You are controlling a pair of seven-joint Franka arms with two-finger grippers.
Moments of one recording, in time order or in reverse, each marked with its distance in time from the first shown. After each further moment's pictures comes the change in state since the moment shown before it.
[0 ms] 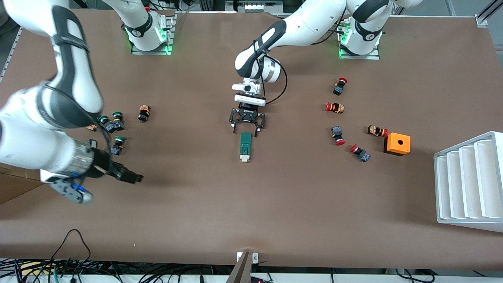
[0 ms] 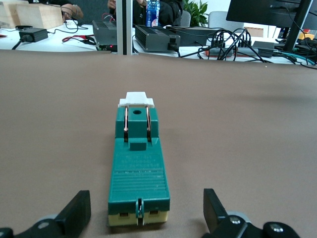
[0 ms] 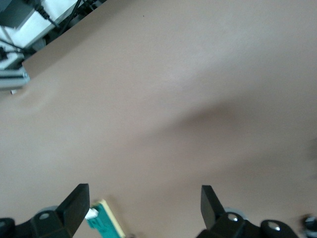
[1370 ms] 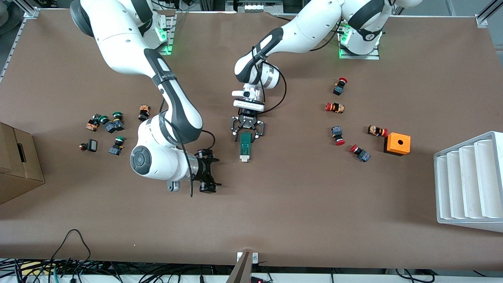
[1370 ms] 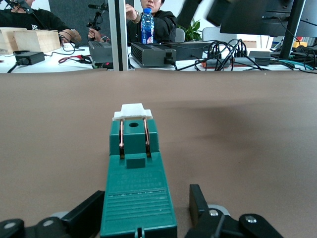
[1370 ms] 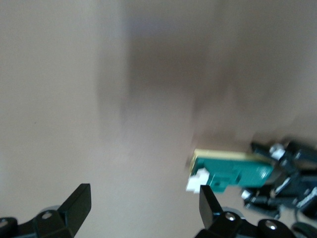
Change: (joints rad) left arm -0.019 0.060 0.034 0.069 0.059 -0.048 0.020; right arm 0.266 0.305 0.000 0.152 0.219 0.172 1.100
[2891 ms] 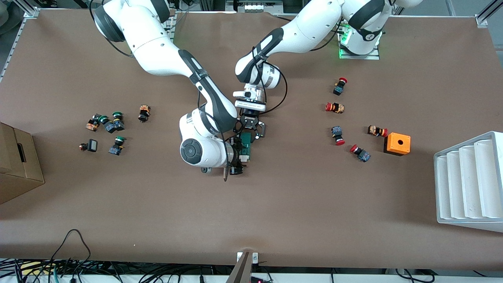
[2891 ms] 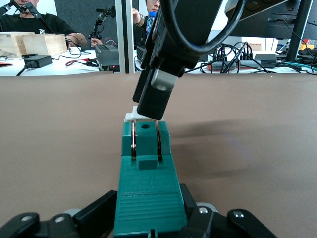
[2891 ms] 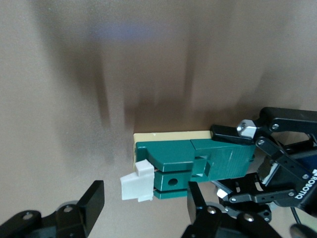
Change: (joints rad) left arm 0.001 -0.002 0.001 -0.011 -0.007 -0.027 -0.005; right arm 0.135 0.080 0.002 -0.020 -0.030 0.002 0.190
